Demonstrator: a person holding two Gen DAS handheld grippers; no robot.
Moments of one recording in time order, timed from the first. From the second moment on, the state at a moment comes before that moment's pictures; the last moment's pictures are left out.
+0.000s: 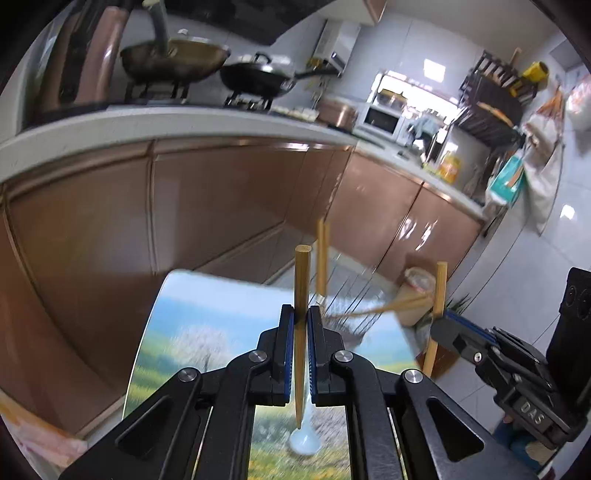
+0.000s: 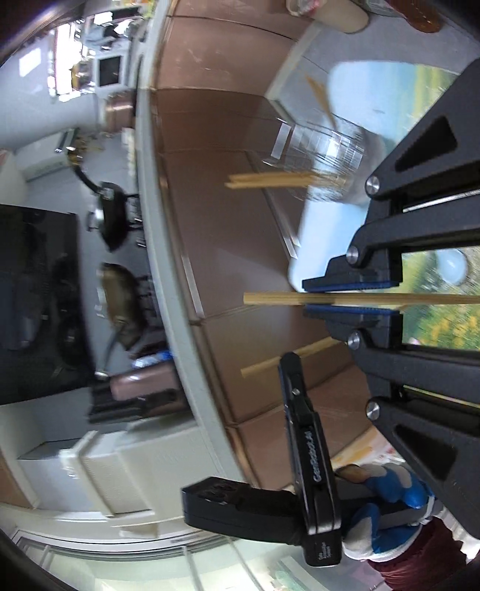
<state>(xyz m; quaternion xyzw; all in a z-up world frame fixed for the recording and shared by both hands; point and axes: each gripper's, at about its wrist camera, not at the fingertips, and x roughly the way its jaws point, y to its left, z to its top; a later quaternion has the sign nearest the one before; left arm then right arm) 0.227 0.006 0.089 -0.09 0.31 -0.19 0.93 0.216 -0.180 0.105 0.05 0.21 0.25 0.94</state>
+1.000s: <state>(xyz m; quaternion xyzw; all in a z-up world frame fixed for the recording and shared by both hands) 0.386 -0.111 0.064 -0.08 0.23 -0.25 0.94 0.362 -0.224 0.079 0.00 0.03 -0.02 1.00</state>
